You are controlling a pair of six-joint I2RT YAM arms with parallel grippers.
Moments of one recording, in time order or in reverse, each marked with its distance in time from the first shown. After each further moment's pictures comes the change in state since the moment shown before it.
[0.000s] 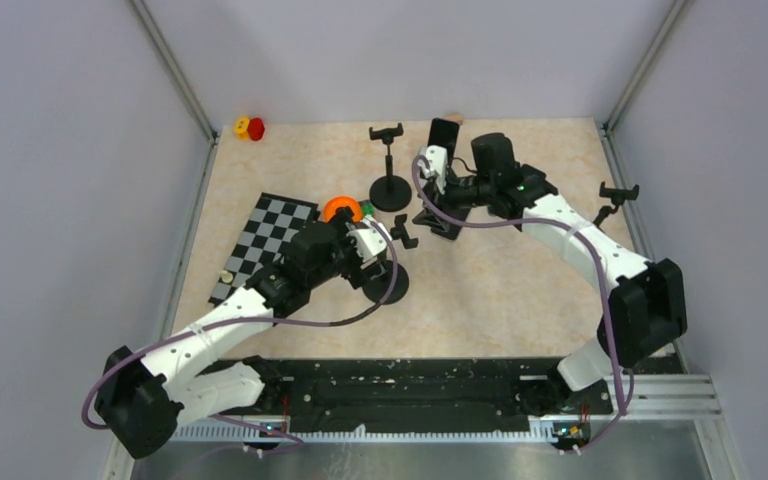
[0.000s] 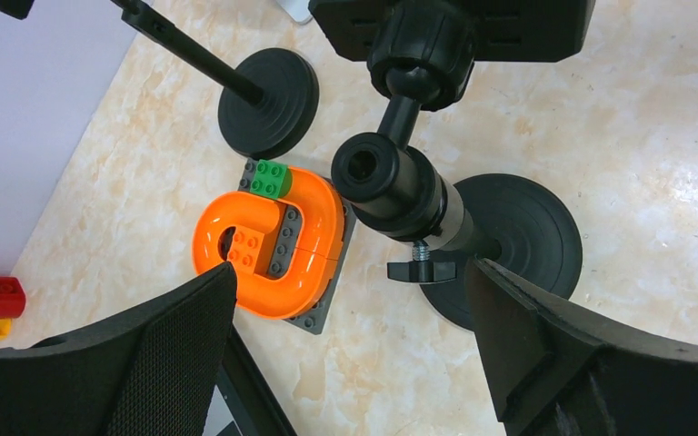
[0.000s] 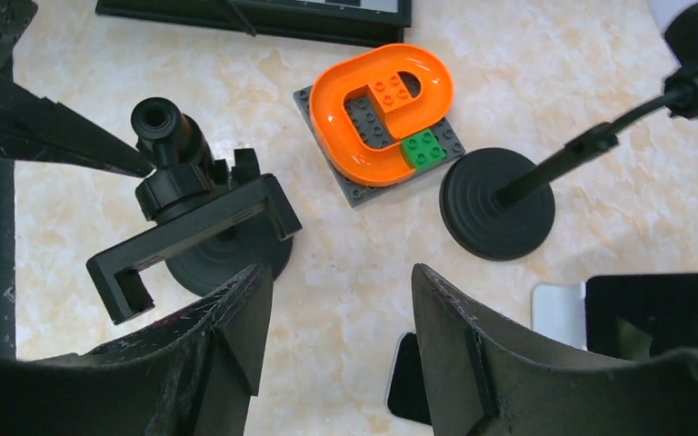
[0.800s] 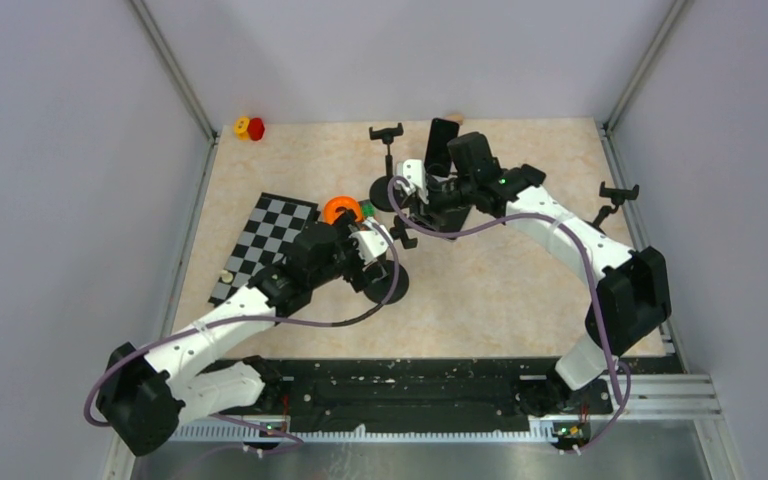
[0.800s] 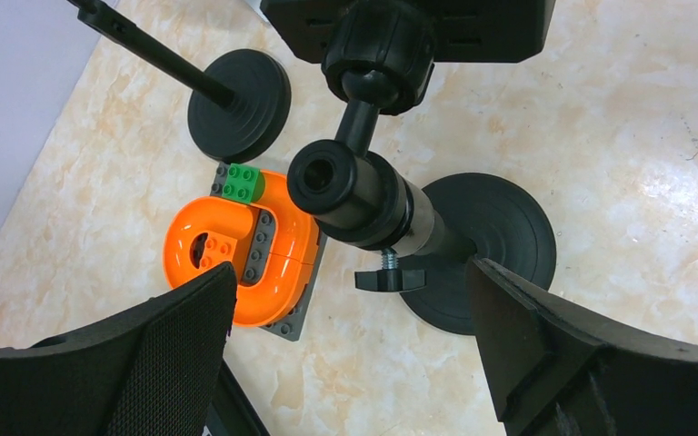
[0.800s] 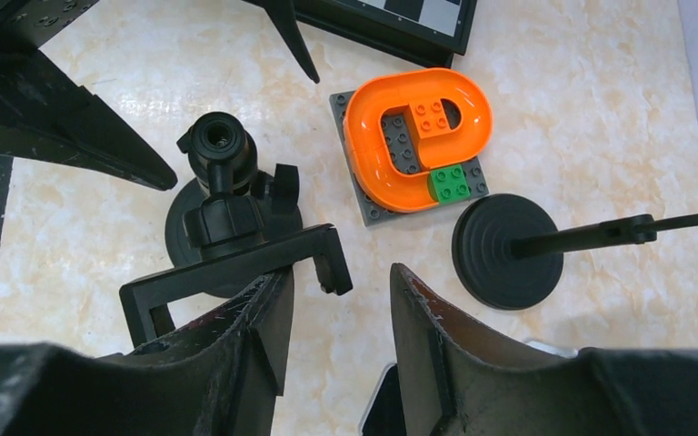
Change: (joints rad) left arm 0.000 0.006 -0.011 0.007 0.051 -0.019; right arm 0.086 0.109 0.140 -0.171 -0.024 -0.241
